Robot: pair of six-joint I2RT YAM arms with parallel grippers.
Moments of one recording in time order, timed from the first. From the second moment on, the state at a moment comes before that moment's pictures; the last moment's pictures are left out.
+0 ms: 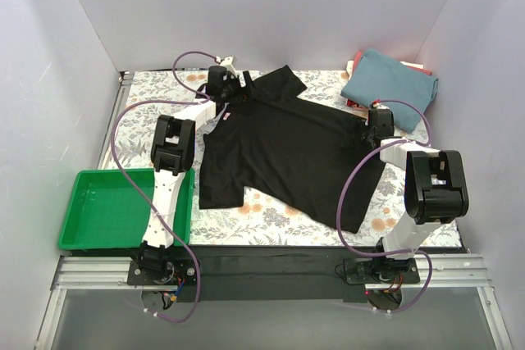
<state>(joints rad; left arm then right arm) -0.26 2.54 1.97 0.11 0.30 -0.41 0.05 1.69 0.87 0.01 0.01 0.34</state>
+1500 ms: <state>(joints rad) -0.28 2.04 1.26 0.15 0.28 -0.46 0.28 1.41 0.64 -0.04 -0.10 0.31</state>
